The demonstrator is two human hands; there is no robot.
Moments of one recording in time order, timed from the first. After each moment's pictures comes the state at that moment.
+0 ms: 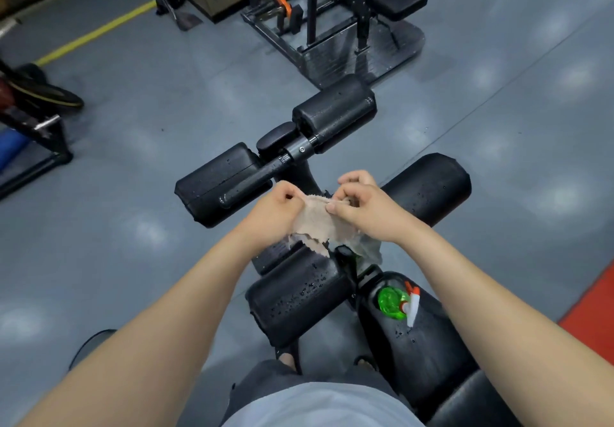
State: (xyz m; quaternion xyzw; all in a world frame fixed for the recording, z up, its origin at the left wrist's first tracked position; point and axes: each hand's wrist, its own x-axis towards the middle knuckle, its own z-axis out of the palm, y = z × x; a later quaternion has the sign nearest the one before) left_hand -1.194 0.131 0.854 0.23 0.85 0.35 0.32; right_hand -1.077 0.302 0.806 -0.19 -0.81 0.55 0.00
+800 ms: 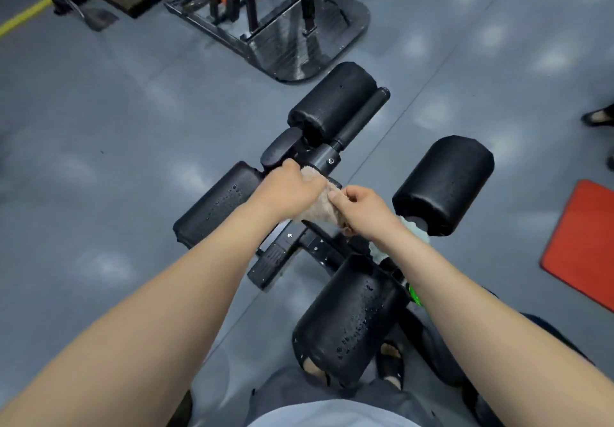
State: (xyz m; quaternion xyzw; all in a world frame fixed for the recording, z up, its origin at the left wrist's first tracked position) left_hand -1.337 0.166 0.833 0.37 0.87 0.13 0.30; right_hand -1.190 0.239 0.771 -0.46 -0.64 0.61 0.06
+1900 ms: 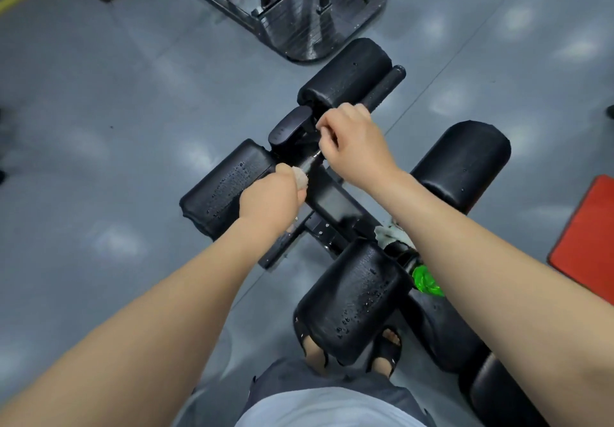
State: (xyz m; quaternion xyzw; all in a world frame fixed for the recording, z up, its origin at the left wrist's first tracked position) left_hand -1.327 0.117 0.800 0.43 0.89 0.00 0.13; right_hand -1.239 0.270 0.800 -0.25 -0.91 0.24 0.23
